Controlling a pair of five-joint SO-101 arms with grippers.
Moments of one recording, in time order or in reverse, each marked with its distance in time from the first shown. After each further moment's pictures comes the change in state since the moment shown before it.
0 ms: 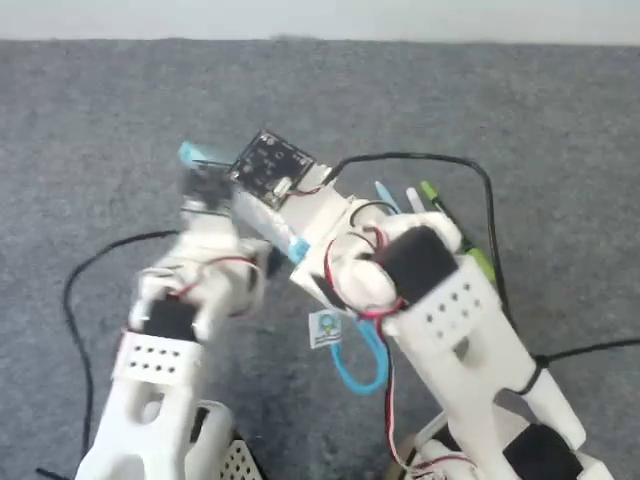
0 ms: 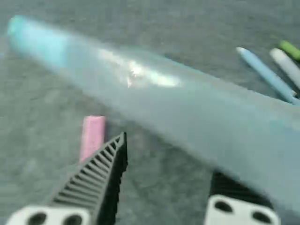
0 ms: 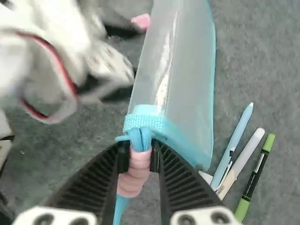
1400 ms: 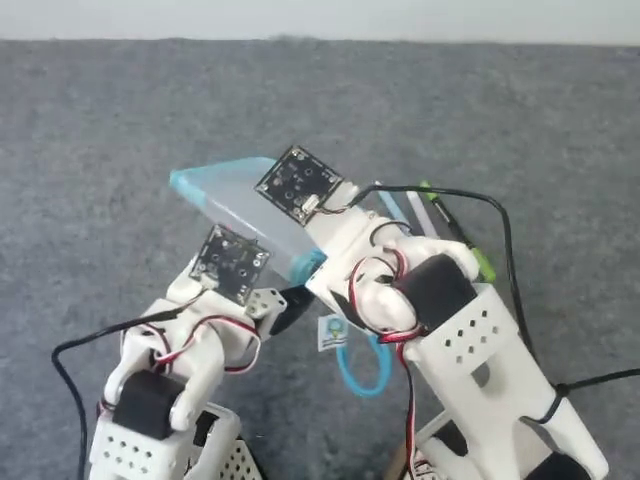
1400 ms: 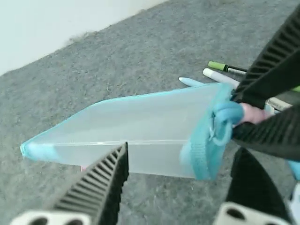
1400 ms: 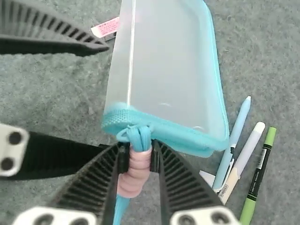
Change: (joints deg) left arm 11.4 -31.0 -1.3 20.3 -14.0; right arm 1.0 -10.0 12.6 -6.7 -1.4
